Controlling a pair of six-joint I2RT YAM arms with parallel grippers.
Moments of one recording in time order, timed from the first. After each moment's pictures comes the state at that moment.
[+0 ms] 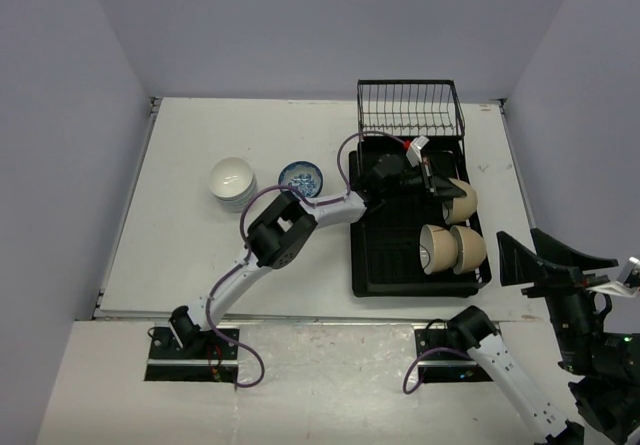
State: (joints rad) left arm -0.92 2.60 2.02 0.65 0.53 -1.44; right arm 0.54 0.06 1.04 -0.68 0.36 0.42
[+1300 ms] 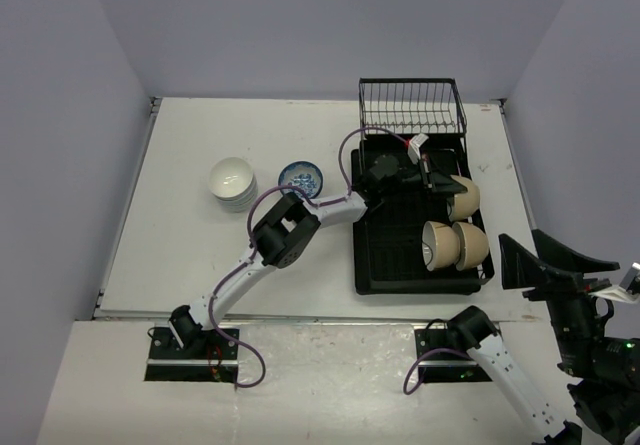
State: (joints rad) left arm -0.90 2.69 2.10 0.79 0.57 -1.57; right arm 0.54 0.03 1.02 -0.65 0.35 0.41
